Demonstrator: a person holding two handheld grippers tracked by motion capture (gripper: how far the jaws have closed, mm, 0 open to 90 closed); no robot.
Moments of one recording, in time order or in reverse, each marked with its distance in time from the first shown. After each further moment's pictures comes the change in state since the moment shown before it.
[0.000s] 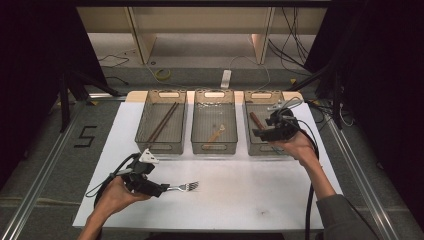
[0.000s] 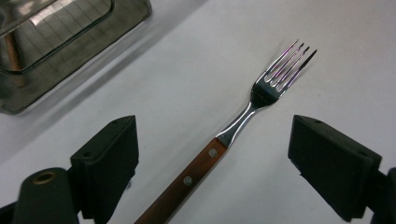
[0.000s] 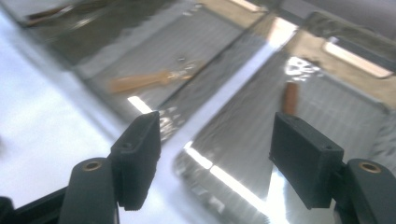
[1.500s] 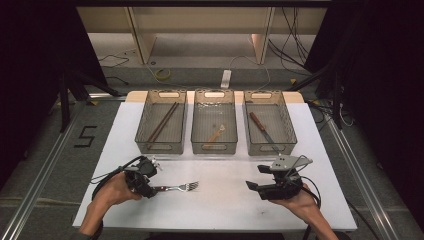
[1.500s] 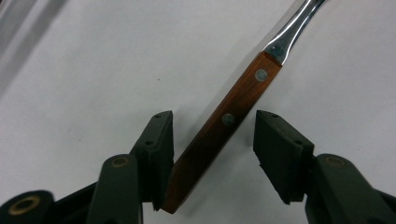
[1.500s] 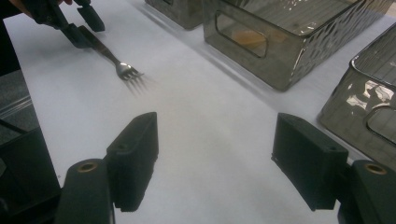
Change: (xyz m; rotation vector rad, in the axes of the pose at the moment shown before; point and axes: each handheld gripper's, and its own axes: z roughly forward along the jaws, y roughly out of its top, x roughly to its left) left arm 0.018 -0.004 0.031 0.367 0.013 0.134; right arm 0.089 -0.100 -0.035 -0.107 0.202 -0.054
